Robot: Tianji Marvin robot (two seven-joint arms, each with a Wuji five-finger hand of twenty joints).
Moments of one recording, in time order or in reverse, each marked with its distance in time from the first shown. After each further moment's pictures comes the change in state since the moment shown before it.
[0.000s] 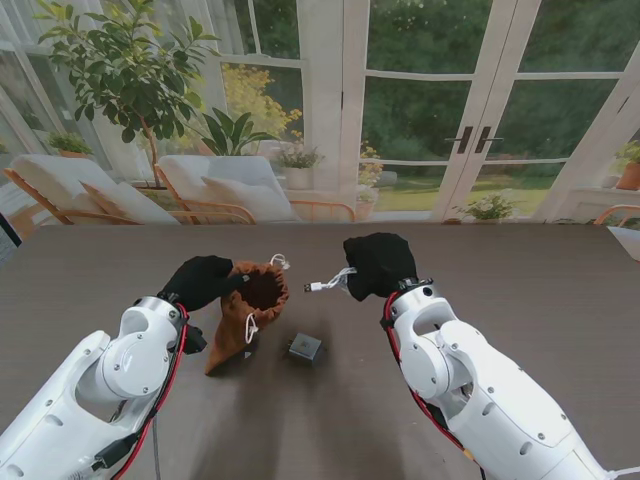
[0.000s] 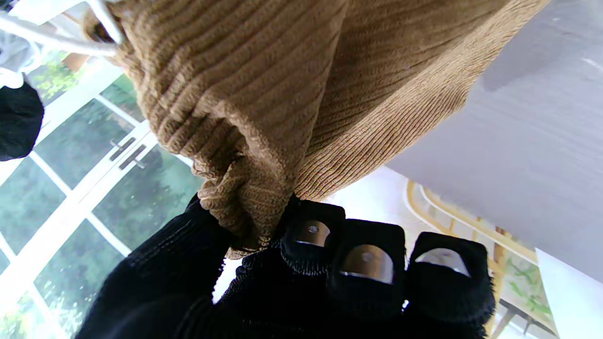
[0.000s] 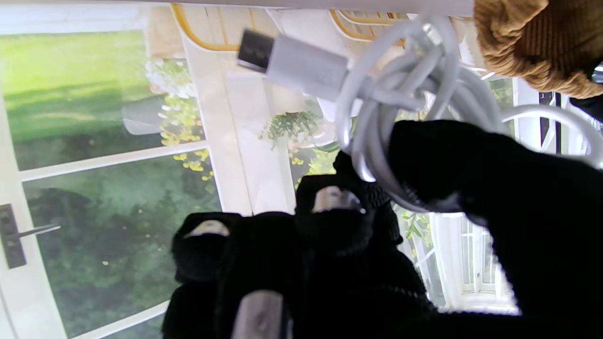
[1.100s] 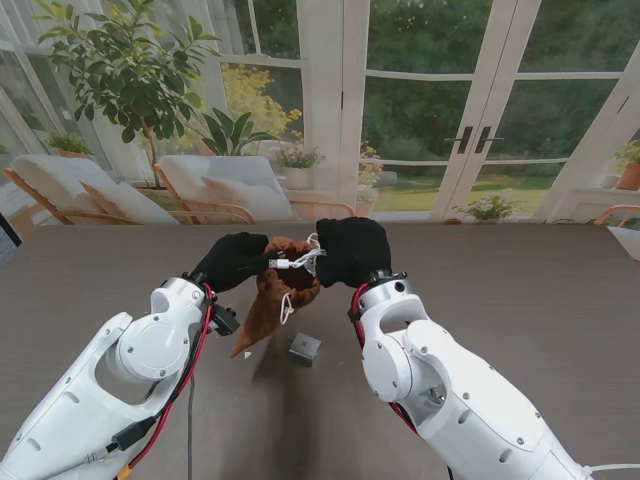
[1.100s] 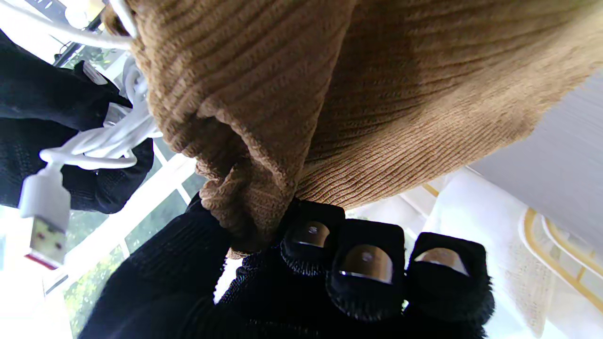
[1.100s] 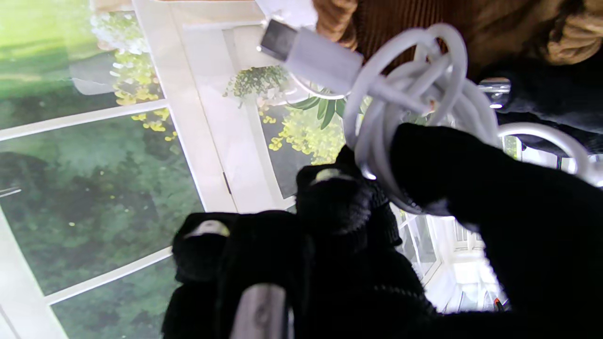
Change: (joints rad) left arm -0.097 -0.026 0.096 -0.009 -0.194 -0.057 0.030; right arm 0.038 -0.043 -0.109 -0.111 0.023 0.194 -0.045; left_hand 0.010 0.003 -0.014 0.000 -0.011 0.002 0.003 0.008 -0.011 0.000 0.004 0.011 -0.006 -0.002 0.001 0.008 -0.015 0.000 -0.002 0.011; right_hand 0.003 0.102 0.001 -0.155 -0.044 0.003 -0.005 0.000 0.000 -0.001 -0.129 0.012 0.000 -0.006 -0.023 -0.029 0.000 -0.003 0.000 0.000
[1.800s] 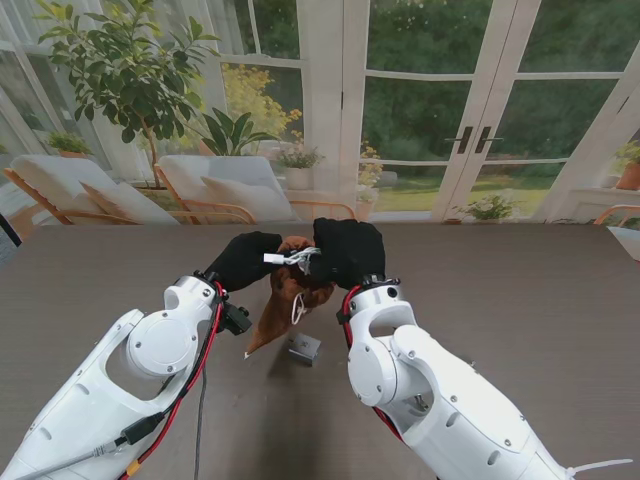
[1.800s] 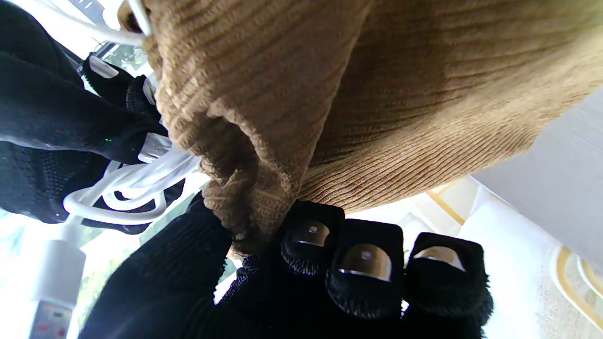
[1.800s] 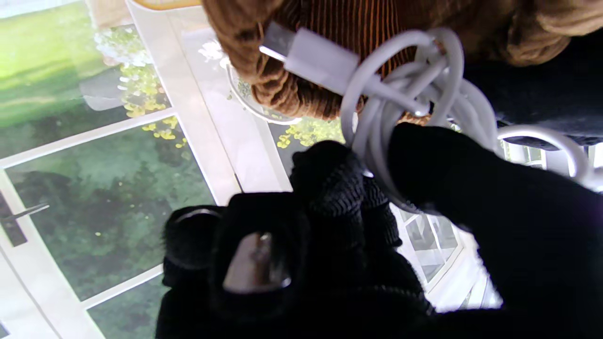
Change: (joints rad) left arm -0.036 -0.012 0.041 0.035 -0.085 -0.029 -0.002; right arm -0.005 -0.038 -0.027 0.012 0.067 0.069 -0.076; left_hand 0.001 0.001 0.000 0.000 -0.015 0.004 0.000 0.004 -0.015 0.000 0.000 0.005 -0.022 0.000 0.000 0.014 -0.036 0.000 -0.014 0.025; right_hand 0.018 0.025 0.000 -0.080 -0.022 -0.001 -0.010 -0.015 0.009 0.019 -0.162 -0.030 0.001 0.034 -0.188 -0.118 0.001 0.151 -0.087 -0.023
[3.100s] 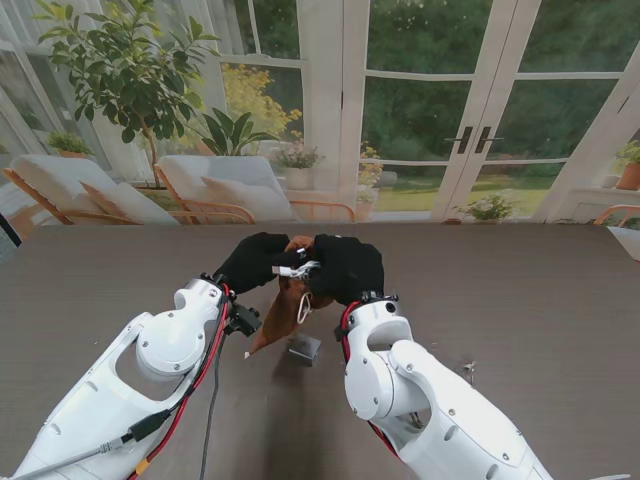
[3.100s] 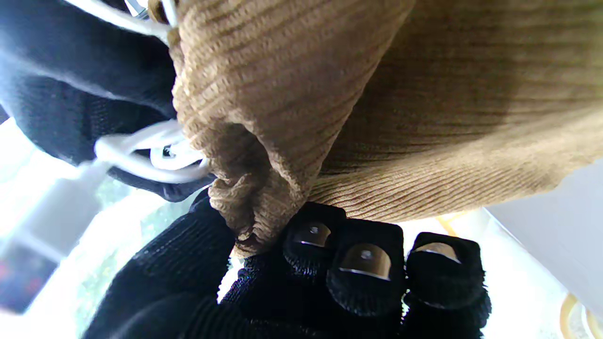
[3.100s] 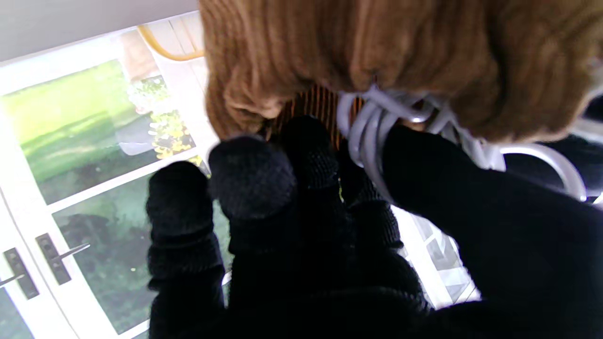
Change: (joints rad) left arm -0.013 -0.023 0.027 0.034 -0.124 -0.011 0.030; right arm -0.053 -0.013 0.004 -0.001 0.038 0.027 0.008; left_hand 0.021 0.000 -0.011 -0.020 -0.013 0.016 0.000 0.000 -0.015 0.011 -0.001 0.022 -0.029 0.006 0.000 0.027 -0.068 0.004 -0.050 0.076; right_hand 0.052 0.113 -0.025 -0.181 -0.074 -0.023 -0.083 -0.140 -0.175 0.101 -0.282 0.043 -0.017 0.064 -0.431 -0.183 0.000 0.151 -0.329 -0.066
